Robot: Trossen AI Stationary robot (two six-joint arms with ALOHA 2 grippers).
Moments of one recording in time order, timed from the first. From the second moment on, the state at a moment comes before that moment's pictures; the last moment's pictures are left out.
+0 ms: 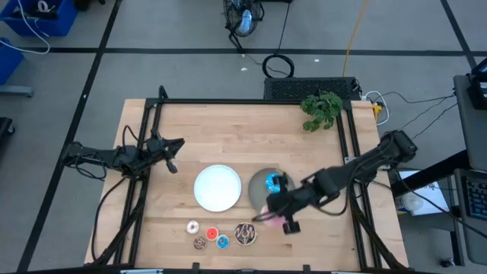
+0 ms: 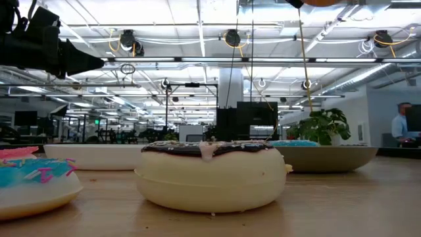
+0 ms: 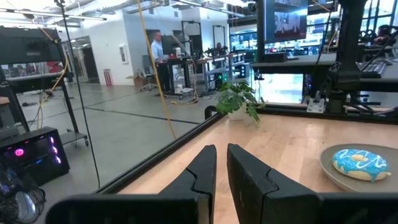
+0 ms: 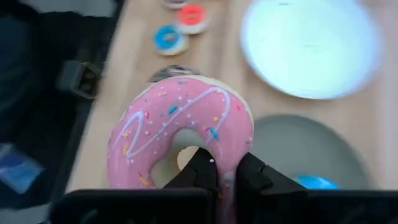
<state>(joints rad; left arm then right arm) -0.18 0.02 0.01 0.10 -0.68 0.12 0.46 1.57 1.39 -0.77 0.12 0.28</state>
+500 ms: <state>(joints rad) -0.18 0.03 0.01 0.09 -0.68 0.12 0.36 1.59 1.39 -0.86 0.13 0.34</state>
